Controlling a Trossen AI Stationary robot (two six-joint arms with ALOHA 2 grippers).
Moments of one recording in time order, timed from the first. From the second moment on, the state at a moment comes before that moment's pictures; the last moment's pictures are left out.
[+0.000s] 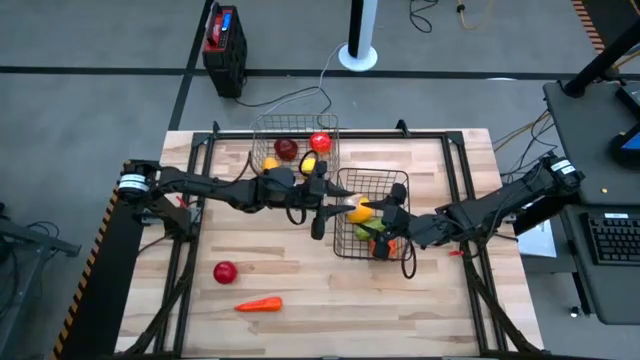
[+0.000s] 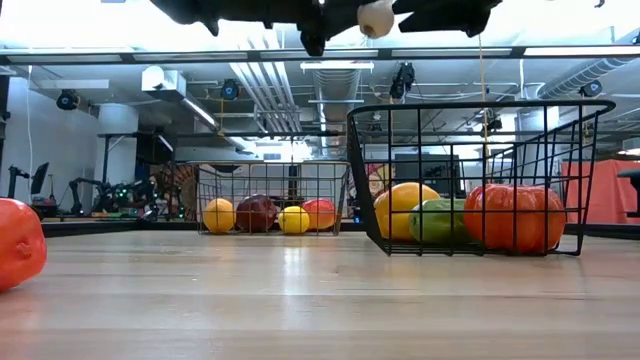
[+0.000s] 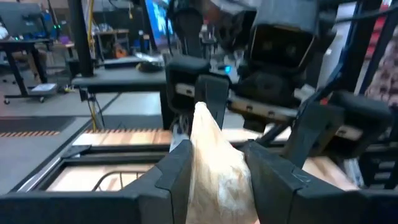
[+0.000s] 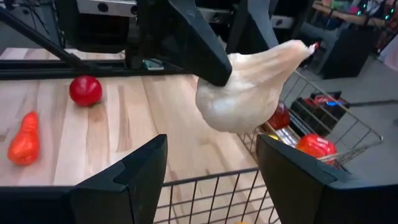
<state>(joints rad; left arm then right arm) 0.02 1.60 1.05 0.52 0.06 0.01 0.37 1.23 0.86 -0.01 0.71 0.11</state>
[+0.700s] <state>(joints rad) -0.02 1.64 1.05 0.65 0.07 -0.04 0.35 1.23 0.86 0.11 0.68 -0.06</state>
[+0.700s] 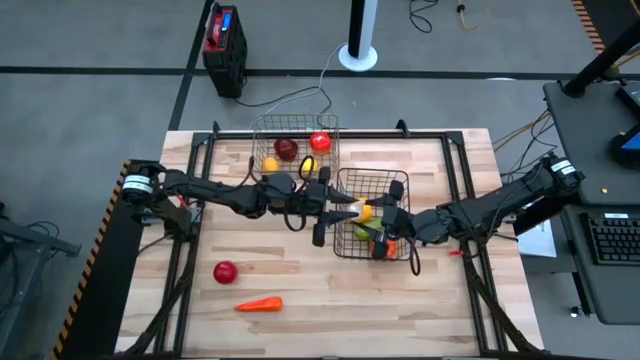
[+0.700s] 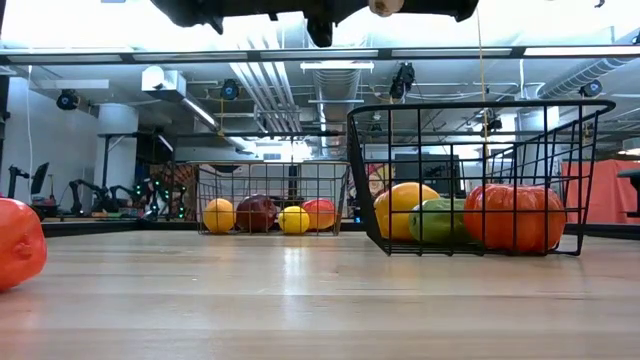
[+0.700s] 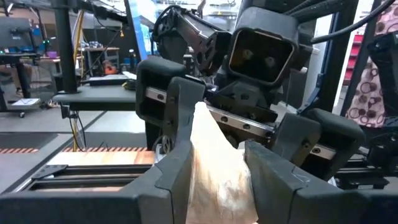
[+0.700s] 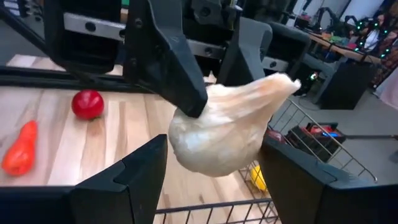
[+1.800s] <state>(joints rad) 0.00 1.60 1.05 0.54 0.06 -0.08 0.35 1.22 0.86 0.09 0.68 -0.09</state>
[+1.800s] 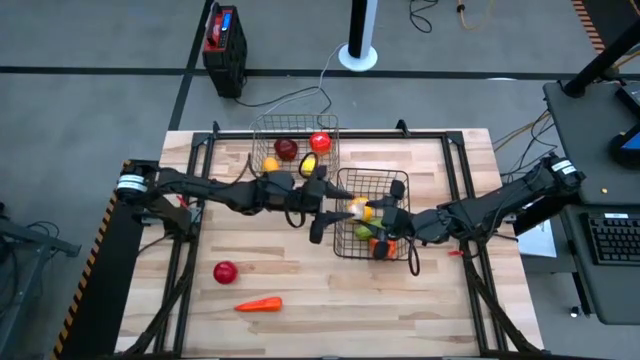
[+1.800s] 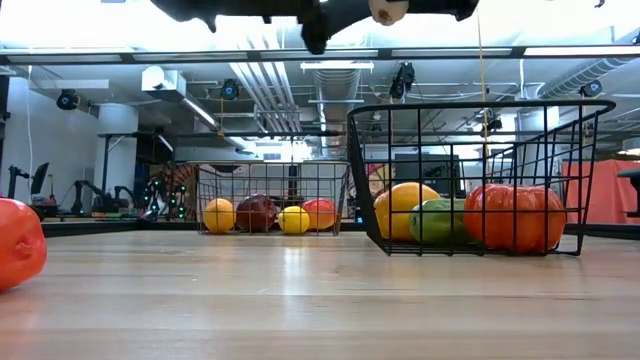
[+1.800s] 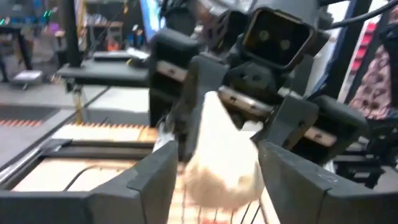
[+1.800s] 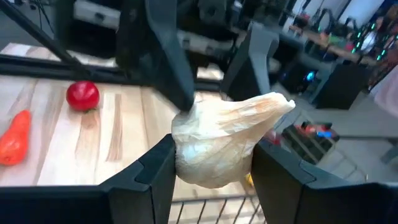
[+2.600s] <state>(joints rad) 0.01 1.20 1.05 -0.50 0.06 -0.37 0.06 1.20 0.98 -0.87 0.35 0.67</state>
